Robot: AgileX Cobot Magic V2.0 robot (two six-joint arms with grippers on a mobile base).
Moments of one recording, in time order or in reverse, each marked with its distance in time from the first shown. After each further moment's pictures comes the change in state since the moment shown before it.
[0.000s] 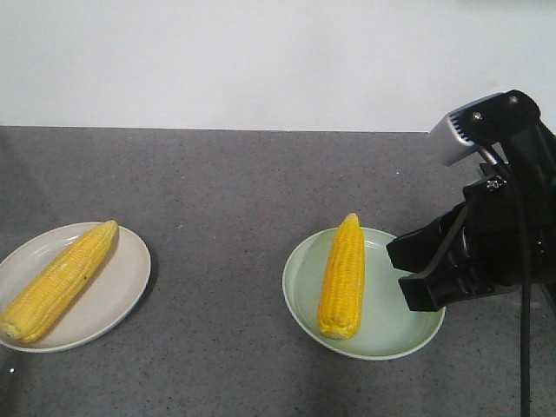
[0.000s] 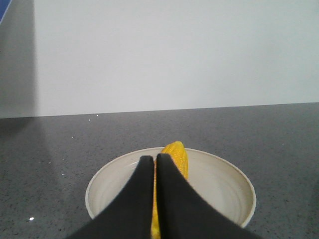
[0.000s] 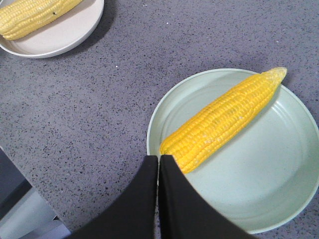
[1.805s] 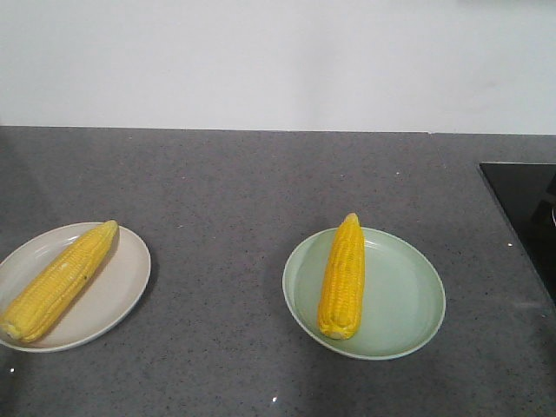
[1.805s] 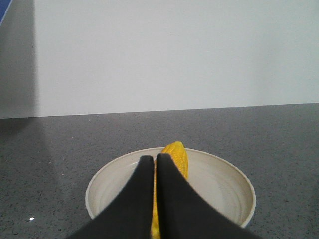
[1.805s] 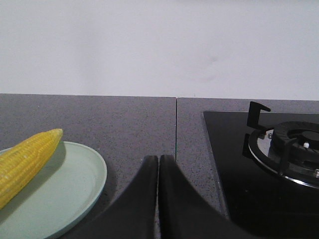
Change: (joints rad) left arm 0.000 0.000 0.000 0.010 0.000 -0.010; right arm -0.473 -0.983 0.942 0.014 -0.730 -0.061
